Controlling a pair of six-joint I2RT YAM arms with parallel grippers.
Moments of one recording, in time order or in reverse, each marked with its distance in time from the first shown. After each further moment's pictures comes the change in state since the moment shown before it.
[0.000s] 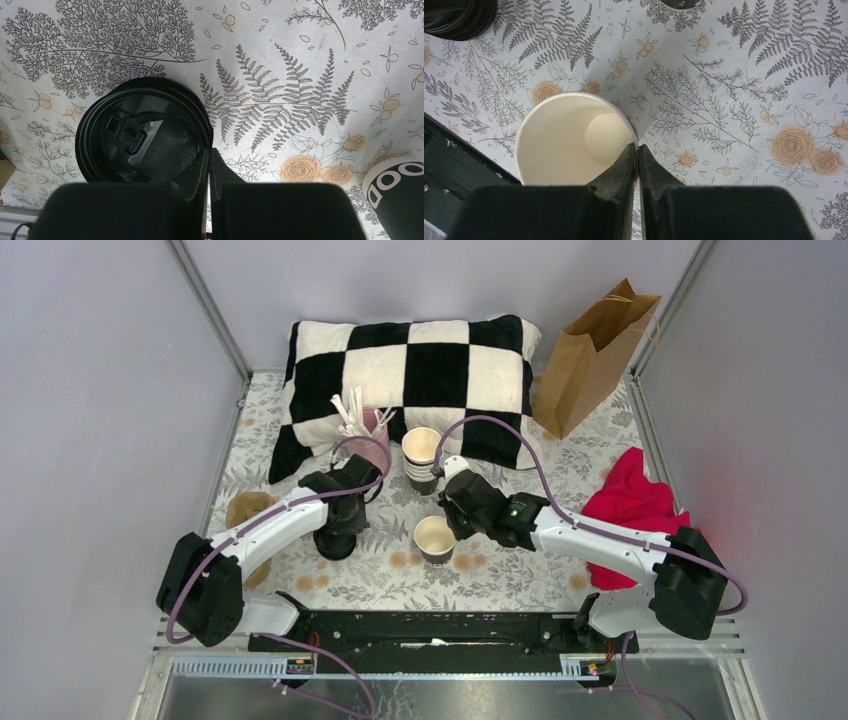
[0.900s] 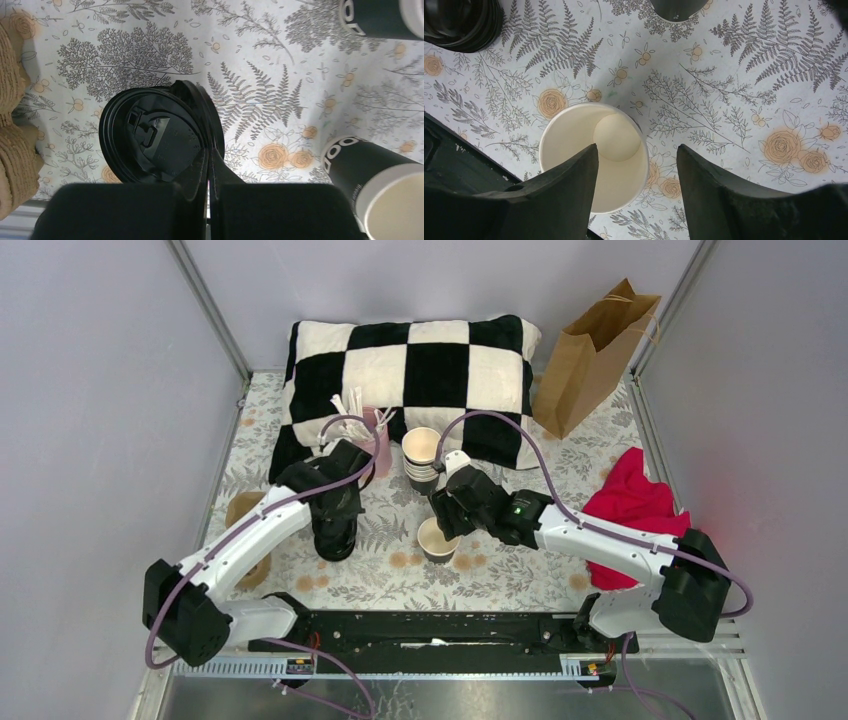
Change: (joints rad) left arm -0.014 -0.128 0.160 -0.139 -0.040 0.002; right arm 0.000 -0.015 0.034 -0.028 0.018 -0.001
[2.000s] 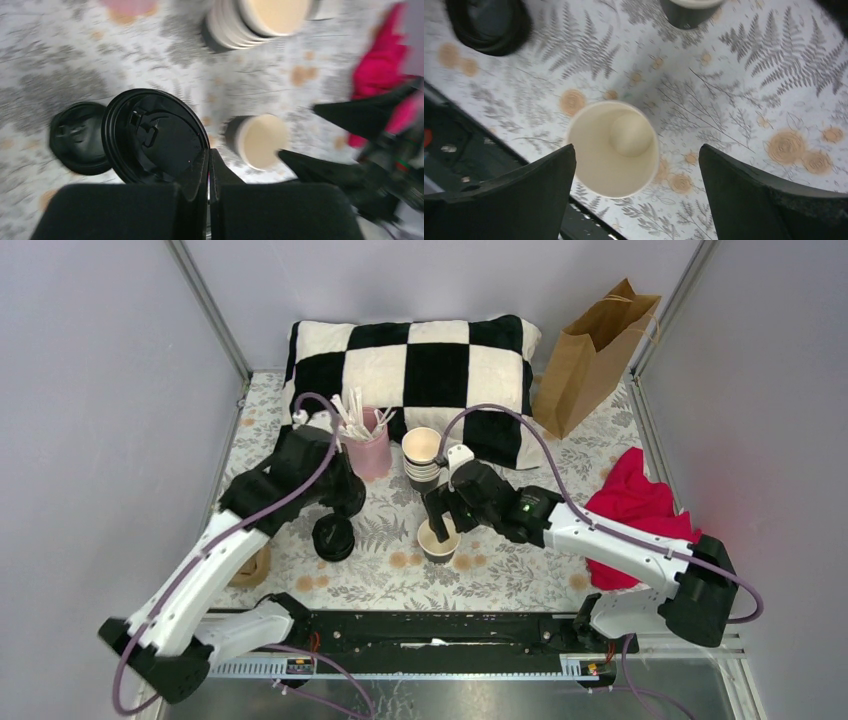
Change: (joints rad) left arm -0.003 -0.141 0.175 -0.027 0.173 0.012; right arm 0.000 -0.038 0.028 -0.047 -0.019 0.011
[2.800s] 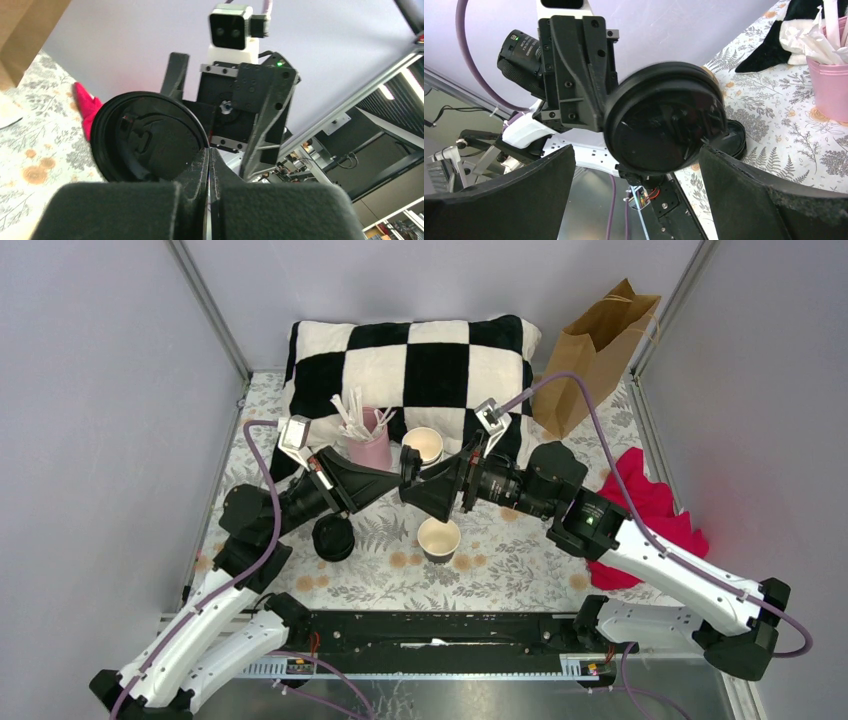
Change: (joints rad) left arm -0.002 -0.409 -0.464 1.251 0.653 -0.370; right arm -0.002 -0.272 0.081 0.468 -0.412 0.305
